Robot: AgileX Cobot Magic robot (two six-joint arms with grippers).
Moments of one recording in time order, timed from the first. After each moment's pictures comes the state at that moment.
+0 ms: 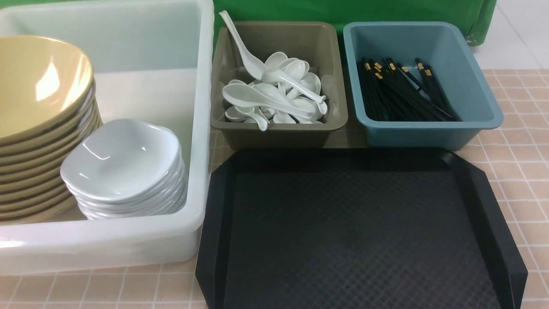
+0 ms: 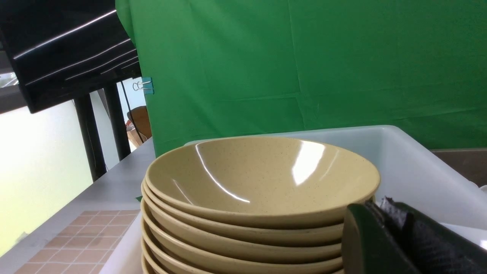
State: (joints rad) right arm 0.25 0.01 -0.34 -0.13 0.63 -0.07; left arm 0.12 0.04 -0.26 0.19 0.19 -0.05
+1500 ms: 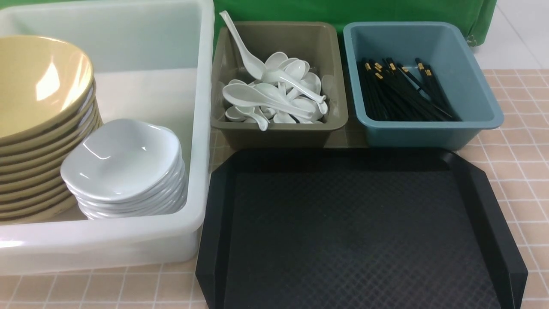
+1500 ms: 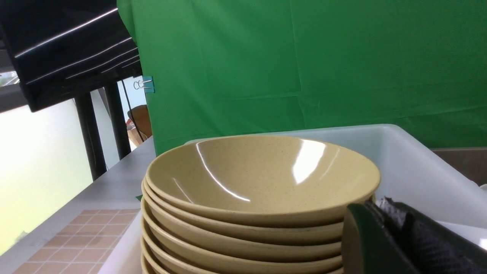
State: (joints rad) right arm -0.02 -0.01 0.03 -0.09 0.31 0.02; left arm 0.11 0.03 -0.26 0.19 0.19 -0.05
